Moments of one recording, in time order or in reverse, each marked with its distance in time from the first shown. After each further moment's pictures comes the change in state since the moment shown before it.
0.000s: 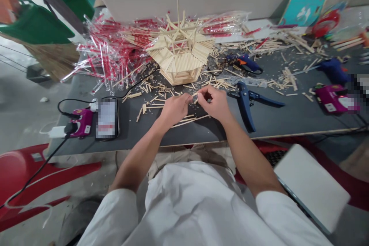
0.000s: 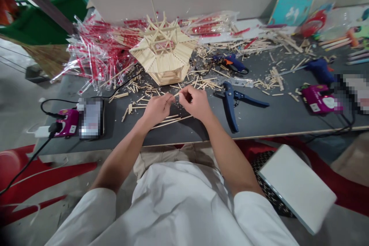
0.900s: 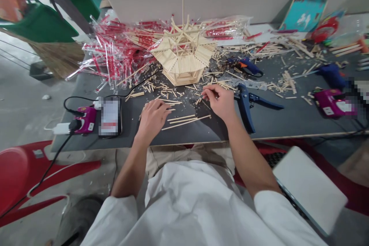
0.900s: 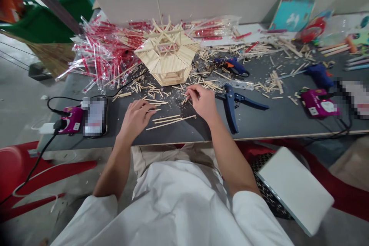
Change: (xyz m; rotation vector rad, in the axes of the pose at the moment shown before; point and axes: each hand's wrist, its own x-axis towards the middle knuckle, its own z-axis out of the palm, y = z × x) left_hand -0.071 -0.024 -0.045 0.273 0.057 -0.073; right_hand 0.002 0.012 -0.008 0.098 0.063 0.105
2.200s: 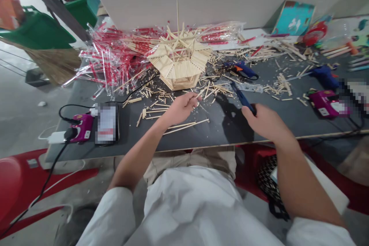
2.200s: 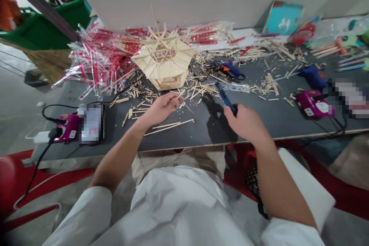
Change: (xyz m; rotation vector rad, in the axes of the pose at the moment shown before) left_hand 0.092 0.059 0.016 -0.920 -0.255 -0.004; right_hand -0.047 -0.010 -0.126 -0.864 -0.254 0.586
